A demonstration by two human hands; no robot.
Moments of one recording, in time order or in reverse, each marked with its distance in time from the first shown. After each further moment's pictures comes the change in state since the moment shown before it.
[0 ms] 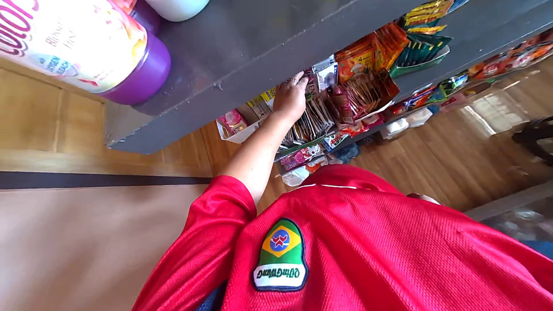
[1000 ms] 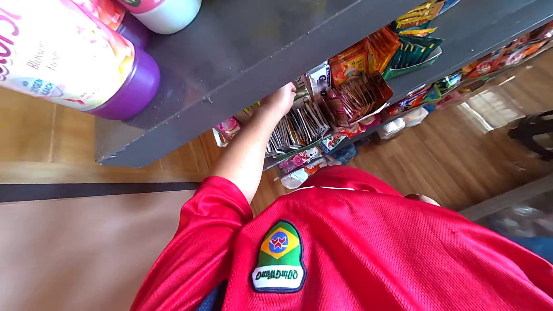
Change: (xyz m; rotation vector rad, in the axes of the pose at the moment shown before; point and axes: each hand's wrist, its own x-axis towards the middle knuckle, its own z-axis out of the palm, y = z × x) left_hand 0.015 -0.004 -0.032 0.024 -0.237 -0.153; right_hand -0.003 0.000 -0.002 0.021 0.009 0.014
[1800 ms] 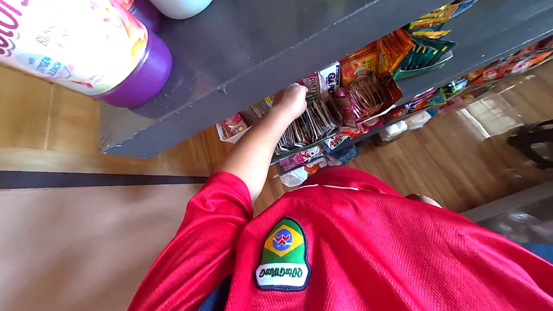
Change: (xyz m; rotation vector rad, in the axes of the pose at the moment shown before) left_hand 0.003 0.001 0.019 0.063 -0.096 0.080; right_hand -0.016 -0.012 -0.008 0.037 0.030 0.044
